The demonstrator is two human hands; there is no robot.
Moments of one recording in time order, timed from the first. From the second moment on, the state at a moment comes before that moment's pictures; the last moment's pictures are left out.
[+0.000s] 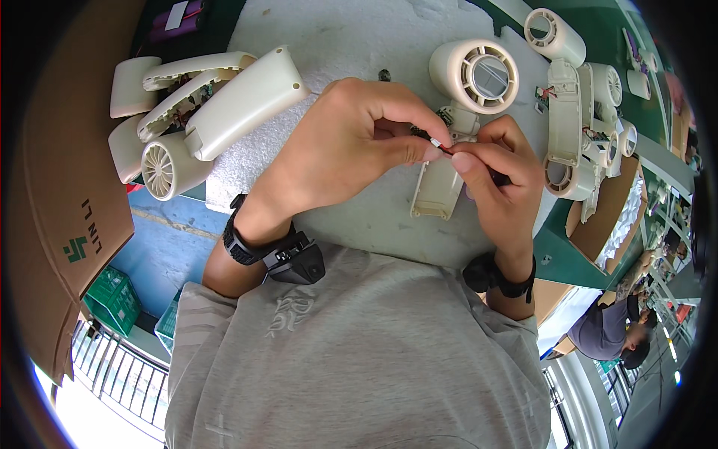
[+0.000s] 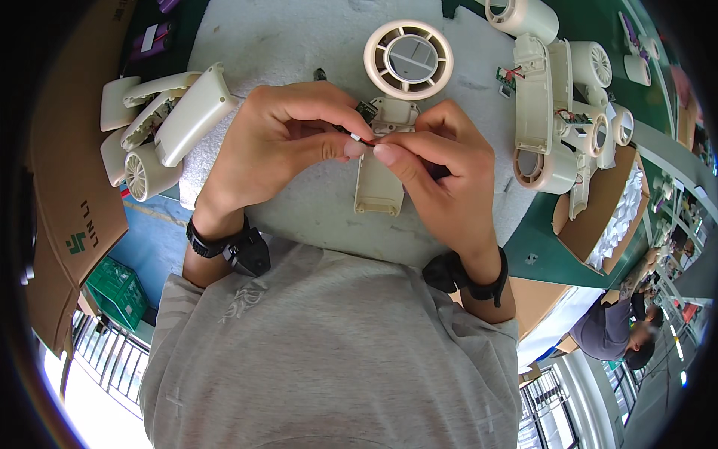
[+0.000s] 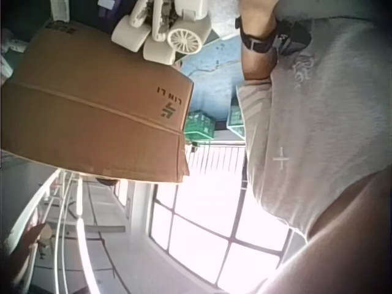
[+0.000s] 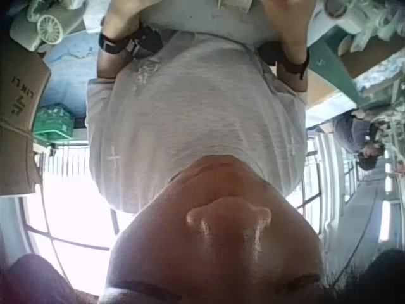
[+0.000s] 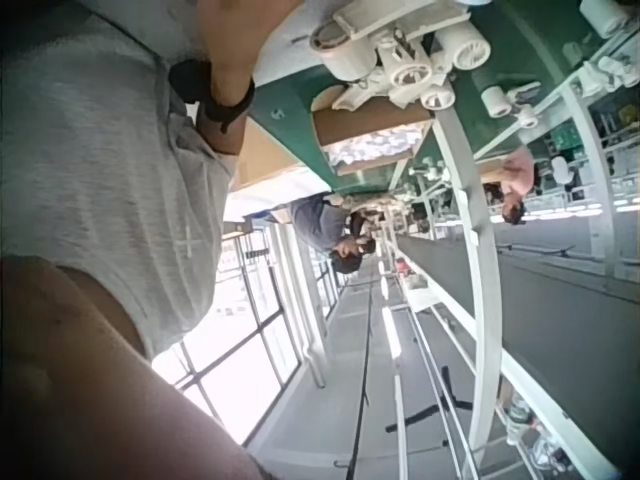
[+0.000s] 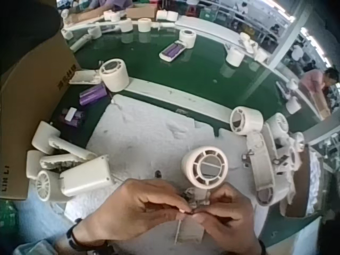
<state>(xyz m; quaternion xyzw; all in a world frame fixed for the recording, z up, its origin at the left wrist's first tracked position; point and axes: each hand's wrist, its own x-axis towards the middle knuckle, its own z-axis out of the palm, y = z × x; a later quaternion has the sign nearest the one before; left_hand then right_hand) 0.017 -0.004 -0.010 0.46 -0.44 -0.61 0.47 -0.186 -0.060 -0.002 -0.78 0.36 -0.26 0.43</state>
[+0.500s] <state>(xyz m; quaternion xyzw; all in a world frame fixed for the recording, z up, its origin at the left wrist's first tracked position) 0.022 -0.003 -0.008 0.45 -0.40 -0.66 0.46 -0.186 -0.054 0.000 -0.79 0.37 -0.25 0.42</state>
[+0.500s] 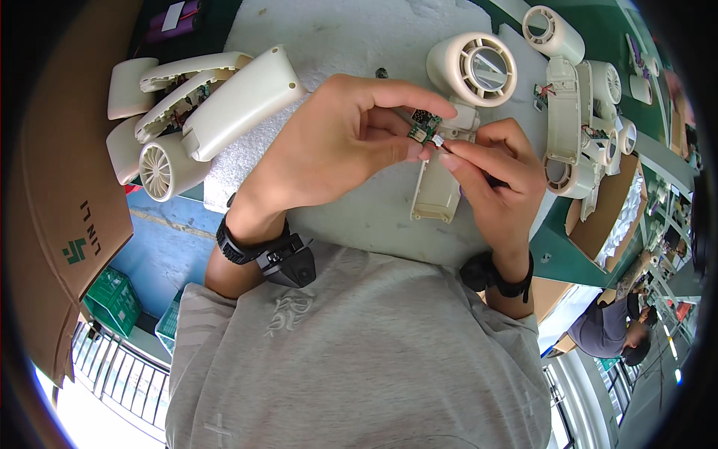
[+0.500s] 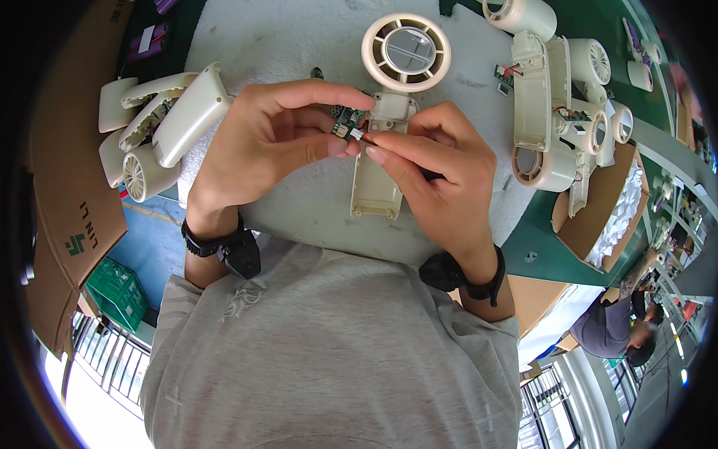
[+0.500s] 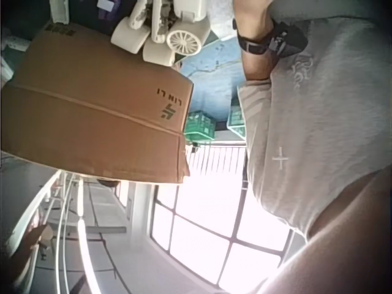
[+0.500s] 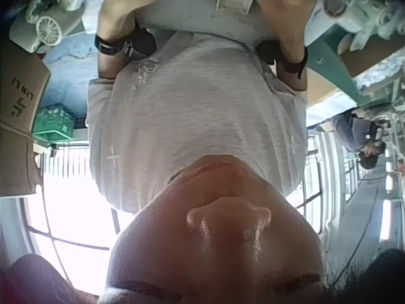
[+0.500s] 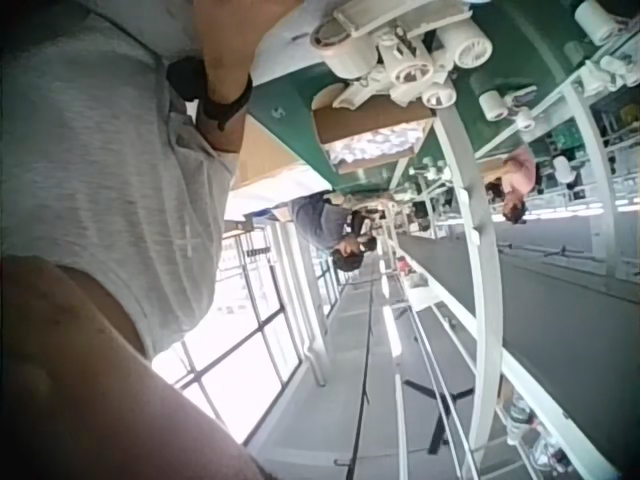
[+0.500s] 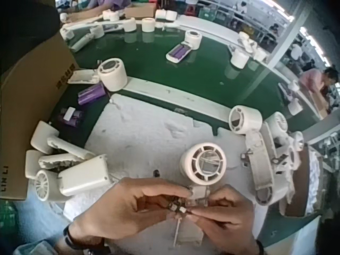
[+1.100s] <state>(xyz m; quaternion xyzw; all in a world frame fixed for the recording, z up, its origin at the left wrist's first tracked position) 0.021 -0.004 -0.008 0.46 -0.42 -0.62 0.47 -0.178 -0.053 -0.001 -0.82 0.36 -0.25 0.36</state>
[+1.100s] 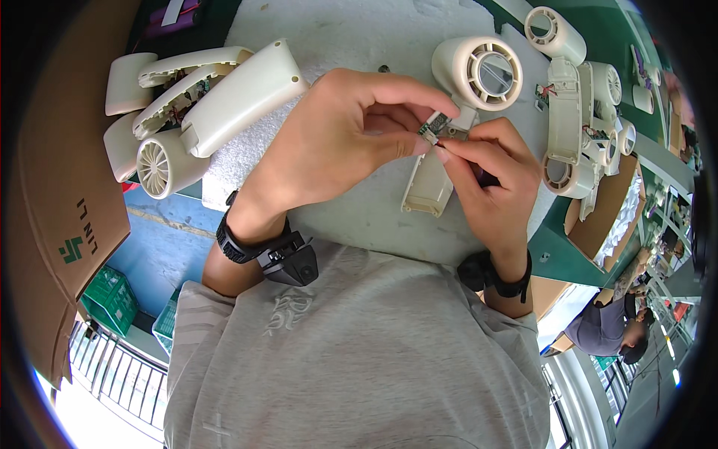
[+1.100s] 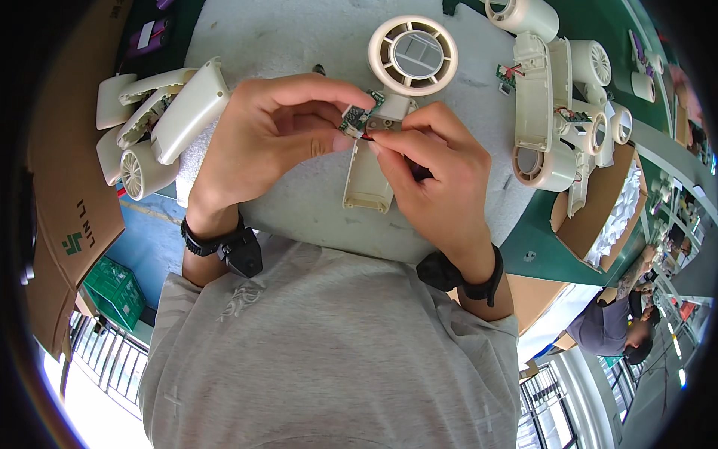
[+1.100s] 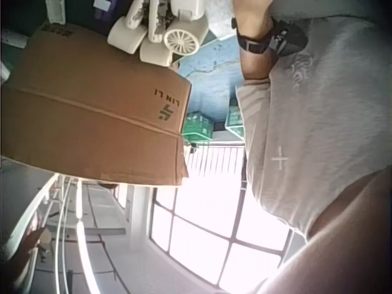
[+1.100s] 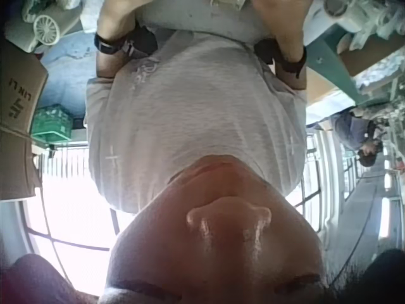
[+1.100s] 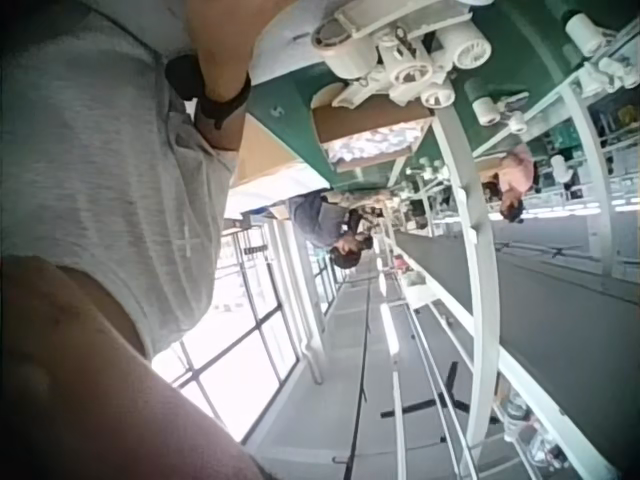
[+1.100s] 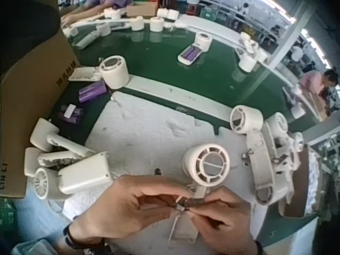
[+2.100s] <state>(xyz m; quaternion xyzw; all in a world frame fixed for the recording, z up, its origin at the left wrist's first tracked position) 0.009 -0.006 -0.015 0.52 -0.62 -0.33 0.48 -0.175 -0.054 -0.009 -0.78 0.39 -0.35 0.34</state>
